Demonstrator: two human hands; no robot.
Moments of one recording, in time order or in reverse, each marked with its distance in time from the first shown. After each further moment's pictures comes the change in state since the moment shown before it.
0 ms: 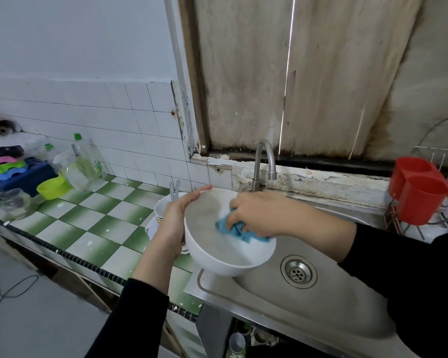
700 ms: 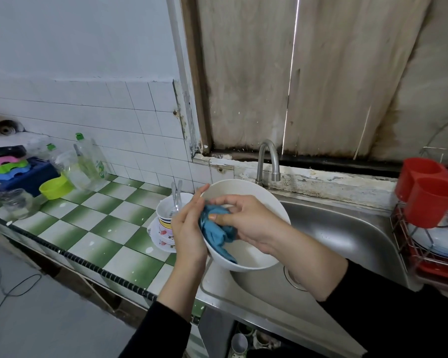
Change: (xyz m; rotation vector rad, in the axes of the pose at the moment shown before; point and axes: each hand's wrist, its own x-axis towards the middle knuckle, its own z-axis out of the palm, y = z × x) left_hand -0.019 -0.022 0.029 -0.181 0.213 0.408; right_hand 0.017 -0.056 -0.007 1.886 0.398 0.568
